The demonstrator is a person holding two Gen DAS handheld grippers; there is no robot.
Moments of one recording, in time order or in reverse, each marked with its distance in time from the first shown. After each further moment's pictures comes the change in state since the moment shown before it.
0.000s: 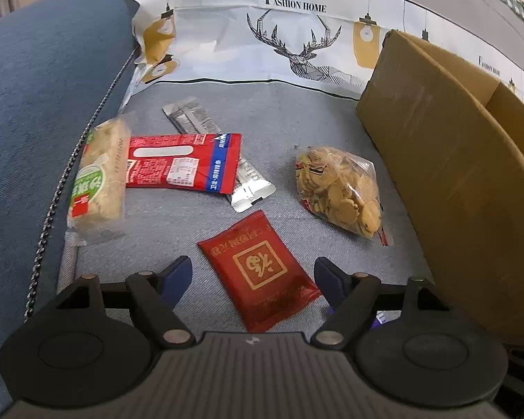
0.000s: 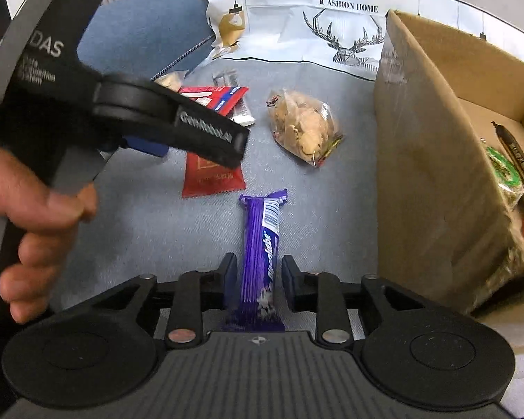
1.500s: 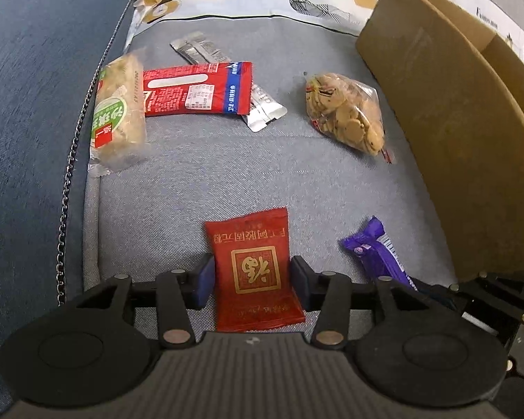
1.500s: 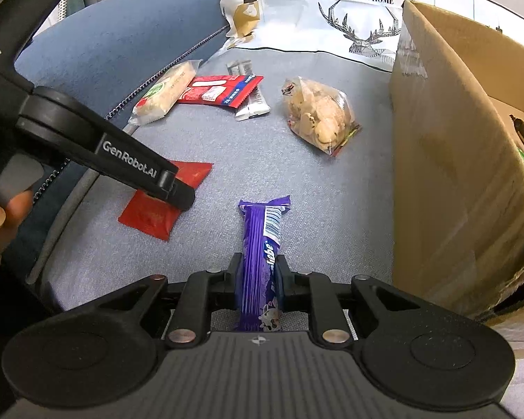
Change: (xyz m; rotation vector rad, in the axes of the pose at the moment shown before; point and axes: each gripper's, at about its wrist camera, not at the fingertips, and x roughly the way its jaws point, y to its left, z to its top) left arm -0.021 0.023 -0.018 0.047 0.230 -0.030; right arm -0.001 0.006 -0.005 -0.022 0.026 0.043
